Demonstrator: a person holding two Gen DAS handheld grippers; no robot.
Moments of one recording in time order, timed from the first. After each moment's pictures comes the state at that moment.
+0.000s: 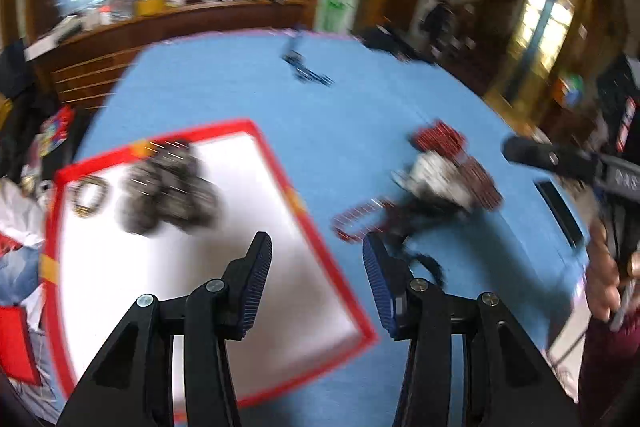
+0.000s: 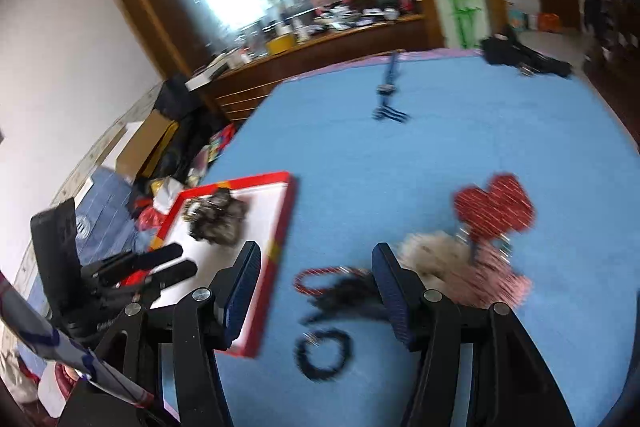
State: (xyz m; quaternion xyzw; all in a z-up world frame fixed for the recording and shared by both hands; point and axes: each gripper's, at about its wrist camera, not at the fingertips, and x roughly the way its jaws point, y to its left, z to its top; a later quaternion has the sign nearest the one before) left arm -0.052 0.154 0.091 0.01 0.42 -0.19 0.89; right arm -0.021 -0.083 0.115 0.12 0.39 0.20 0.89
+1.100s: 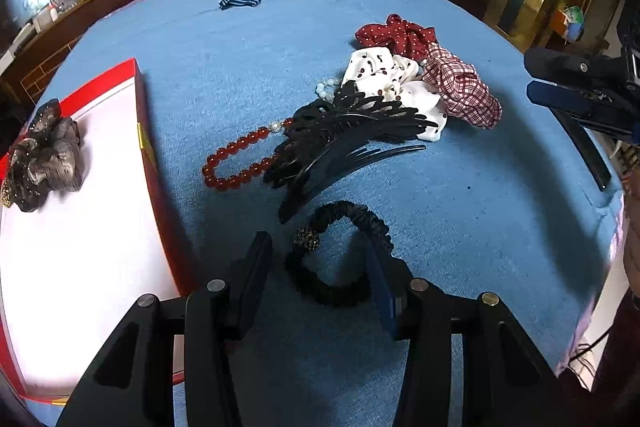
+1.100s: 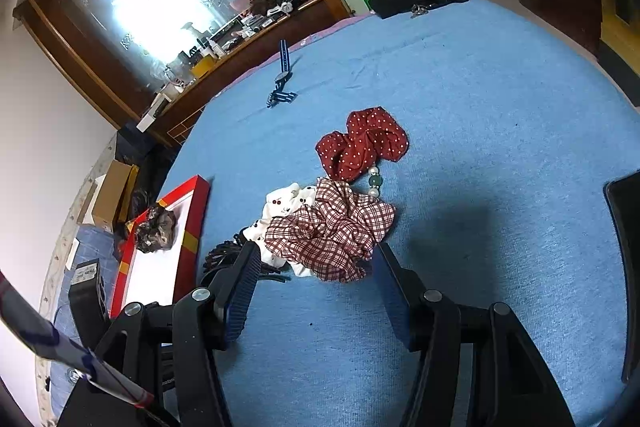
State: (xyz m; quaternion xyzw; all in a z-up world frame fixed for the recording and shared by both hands) left arm -0.045 0.049 0.017 0.08 0.48 -0.19 0.85; right arm -0.034 -0.184 0.063 0.23 0.42 0.13 0.87
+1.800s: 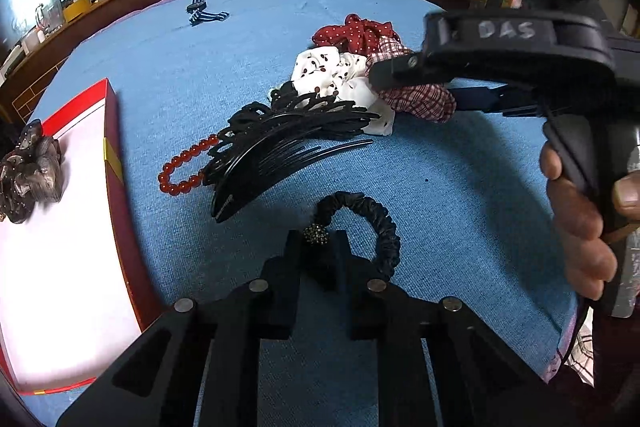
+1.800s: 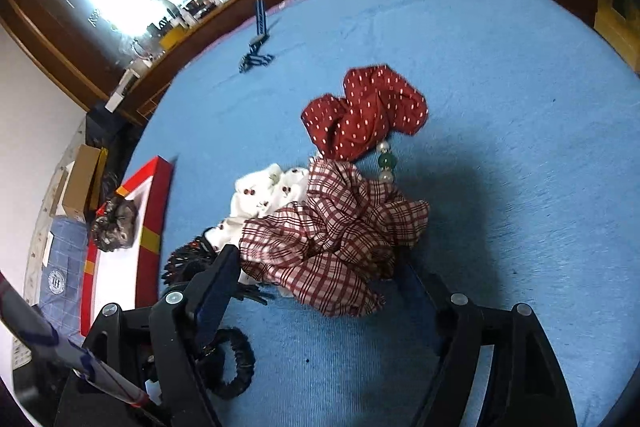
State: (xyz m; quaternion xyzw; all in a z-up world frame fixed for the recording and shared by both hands) left arm -0.059 0.023 0.015 0.09 0.46 -0.22 0.85; right arm 0.015 -0.150 0.020 0.20 0.48 0.10 0.85
